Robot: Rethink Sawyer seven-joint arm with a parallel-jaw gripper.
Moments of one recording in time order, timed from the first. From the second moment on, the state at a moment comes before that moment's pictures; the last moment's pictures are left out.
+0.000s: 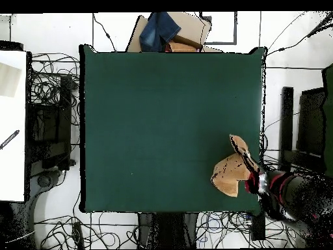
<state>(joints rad) -1.06 -1.21 0.44 1.98 -0.15 0.89 1.17</state>
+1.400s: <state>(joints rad) -1.06 -1.03 0.60 2.22 -0.15 0.55 1.17</state>
